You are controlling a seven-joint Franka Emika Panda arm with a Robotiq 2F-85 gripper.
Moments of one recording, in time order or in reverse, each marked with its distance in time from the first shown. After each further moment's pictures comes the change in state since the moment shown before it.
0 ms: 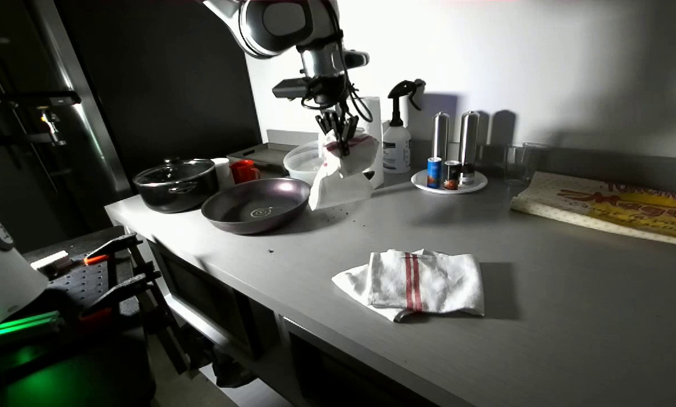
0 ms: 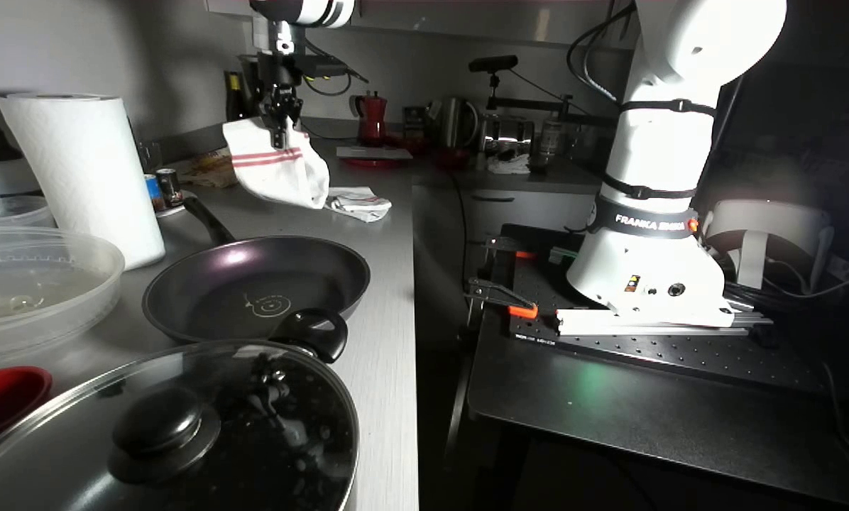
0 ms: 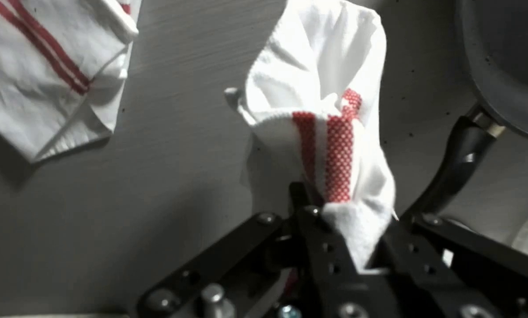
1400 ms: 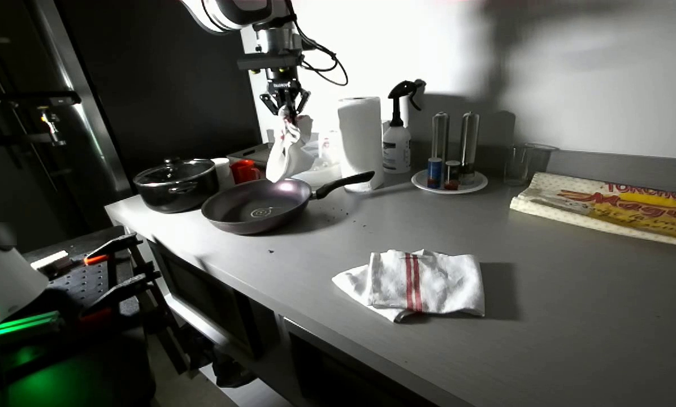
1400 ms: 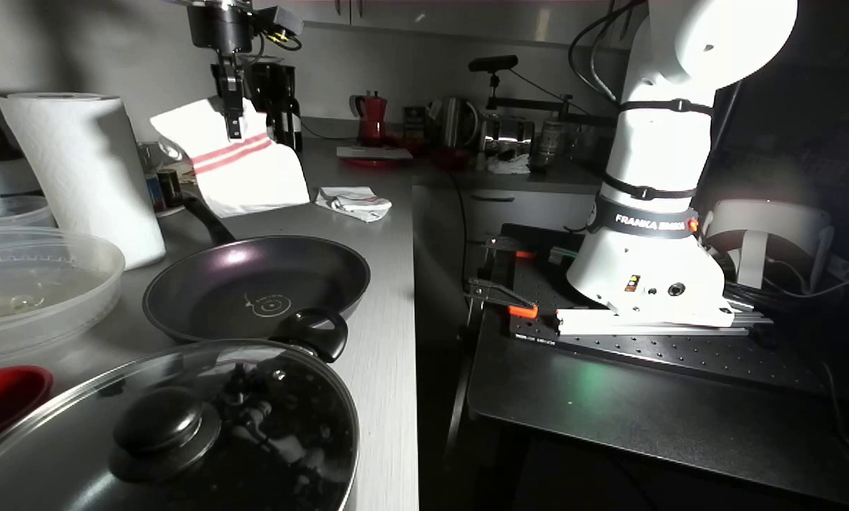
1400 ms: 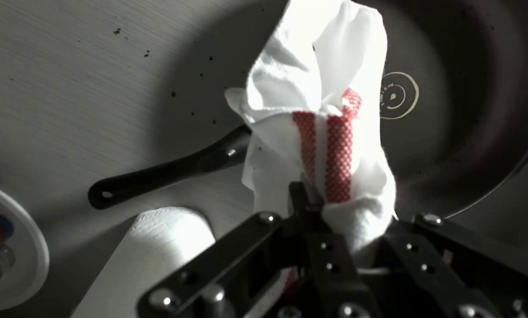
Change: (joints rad) arm 0.088 -0.124 0.175 -0.046 -0.038 -0.194 -0.445
